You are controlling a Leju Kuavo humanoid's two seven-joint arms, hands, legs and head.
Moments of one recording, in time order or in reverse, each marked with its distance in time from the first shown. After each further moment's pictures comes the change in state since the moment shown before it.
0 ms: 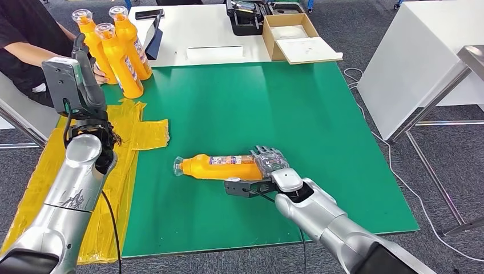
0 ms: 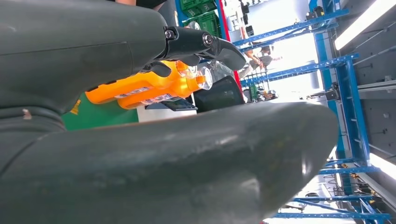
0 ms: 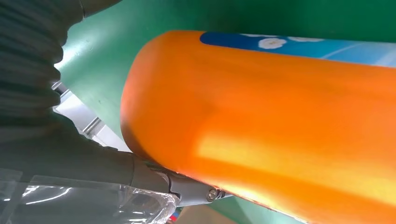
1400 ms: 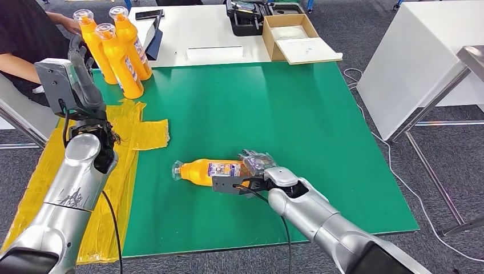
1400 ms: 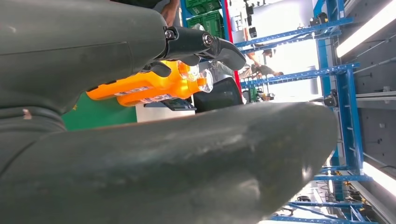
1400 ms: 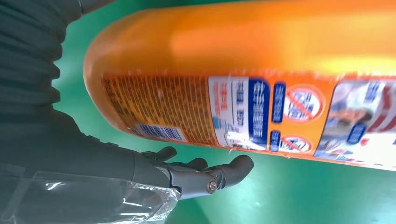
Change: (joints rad) left arm -0.008 0.001 -0.001 0.023 0.072 0.023 -0.039; right arm -0.005 0.042 -0.018 -0.044 -0.201 0.035 -0.044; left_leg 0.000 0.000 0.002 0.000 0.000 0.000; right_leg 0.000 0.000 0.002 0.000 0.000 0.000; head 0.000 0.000
